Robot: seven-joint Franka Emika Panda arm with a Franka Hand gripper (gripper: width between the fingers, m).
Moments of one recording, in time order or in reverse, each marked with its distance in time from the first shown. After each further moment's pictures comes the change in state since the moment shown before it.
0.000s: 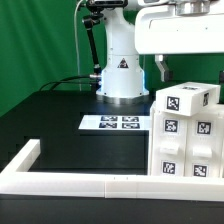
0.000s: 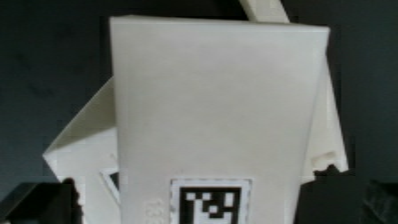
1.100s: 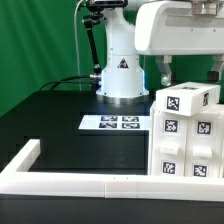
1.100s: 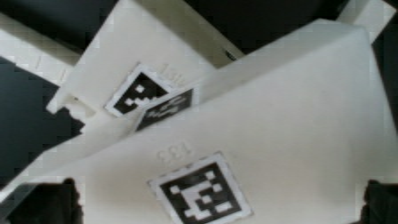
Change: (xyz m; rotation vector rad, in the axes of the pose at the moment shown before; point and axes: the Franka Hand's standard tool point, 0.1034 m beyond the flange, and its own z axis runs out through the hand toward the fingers) arm 0.006 0.005 0.001 -0.054 -0.001 -1.164
